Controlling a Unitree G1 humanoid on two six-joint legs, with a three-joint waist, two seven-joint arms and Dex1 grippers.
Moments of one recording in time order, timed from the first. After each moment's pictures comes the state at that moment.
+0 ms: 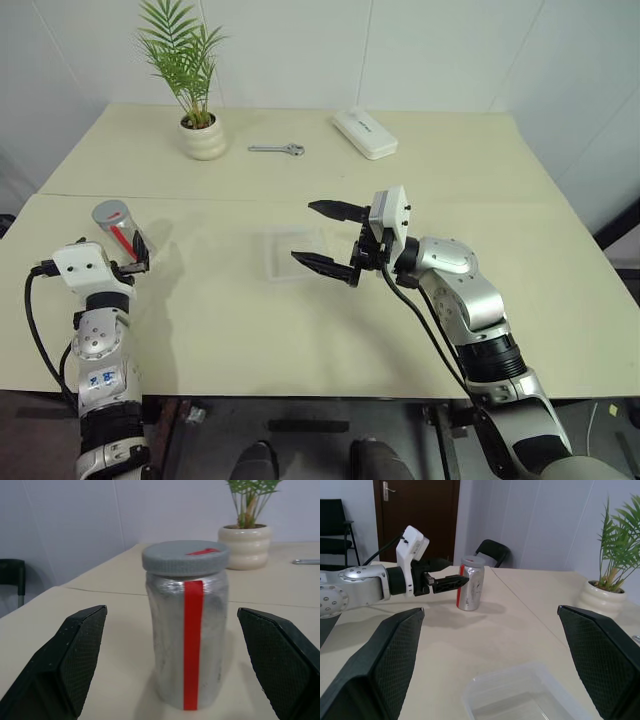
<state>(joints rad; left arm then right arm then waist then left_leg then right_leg) -0.38 0.38 0.49 0.31 -0.15 -0.11 0.03 -0.70 -0.27 0.13 0.01 0.37 0.18 0.95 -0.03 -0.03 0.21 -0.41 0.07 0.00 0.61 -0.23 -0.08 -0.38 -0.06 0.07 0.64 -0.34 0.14</state>
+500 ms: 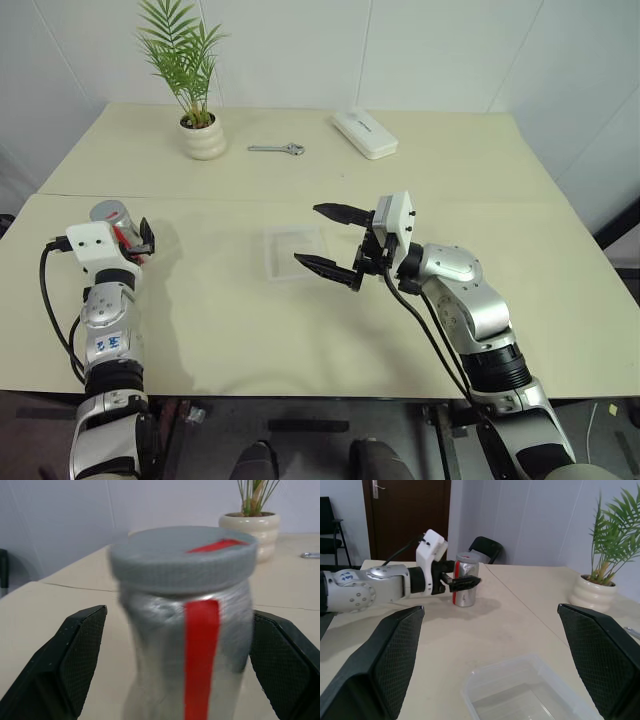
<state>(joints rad) -0.61 0.46 0.44 0.71 -0.14 -0.23 0.00 -0.66 -0.28 0.13 -0.04 0.37 0.20 0.92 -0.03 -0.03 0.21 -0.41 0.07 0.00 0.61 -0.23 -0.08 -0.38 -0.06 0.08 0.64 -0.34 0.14</state>
